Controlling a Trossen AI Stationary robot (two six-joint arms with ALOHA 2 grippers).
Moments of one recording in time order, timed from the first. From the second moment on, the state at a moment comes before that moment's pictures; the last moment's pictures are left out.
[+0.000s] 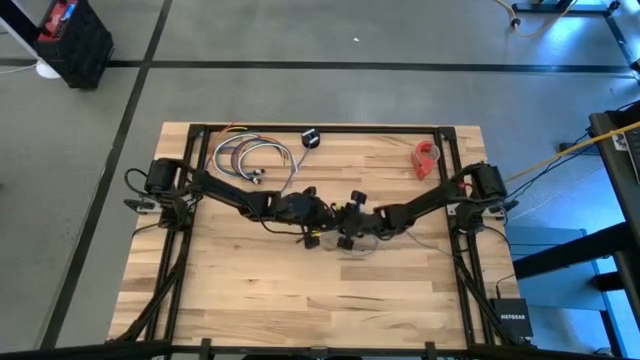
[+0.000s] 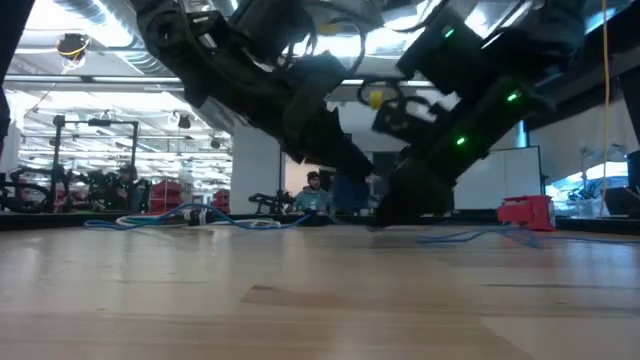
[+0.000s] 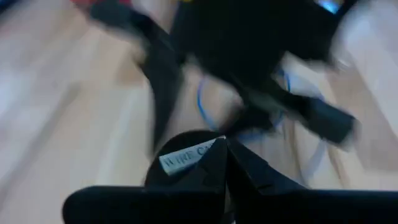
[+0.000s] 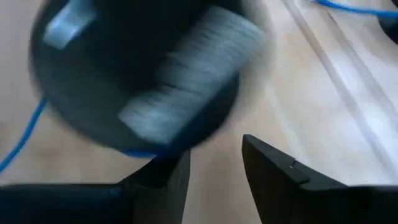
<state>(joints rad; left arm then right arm) -0.04 1.82 0.91 0.39 -0.11 -0.06 0.13 1.82 0.76 0.24 0.46 0.14</state>
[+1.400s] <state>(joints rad) 0.00 1.89 1.26 -0.25 -0.14 0.18 0.55 1.46 0.63 -0.42 0.66 0.75</state>
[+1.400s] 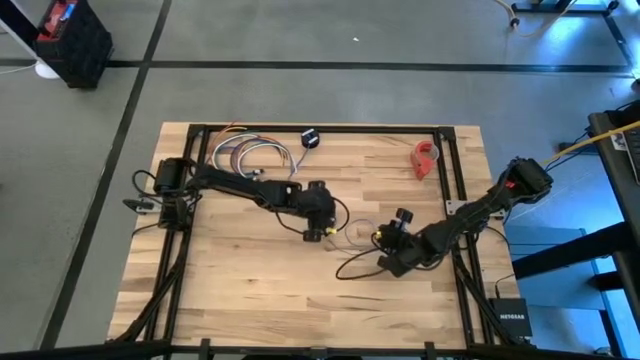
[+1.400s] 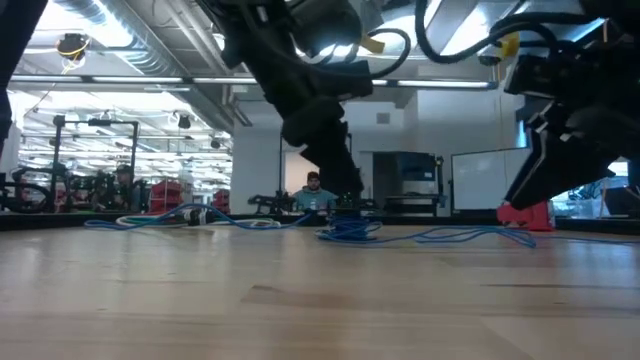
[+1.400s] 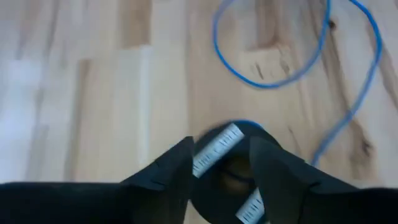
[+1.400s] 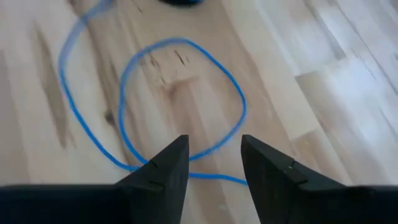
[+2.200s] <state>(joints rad) 0.03 2.08 1.52 -0.60 -0.04 0.27 0.56 1.46 0.62 -0.35 0.78 0.75</state>
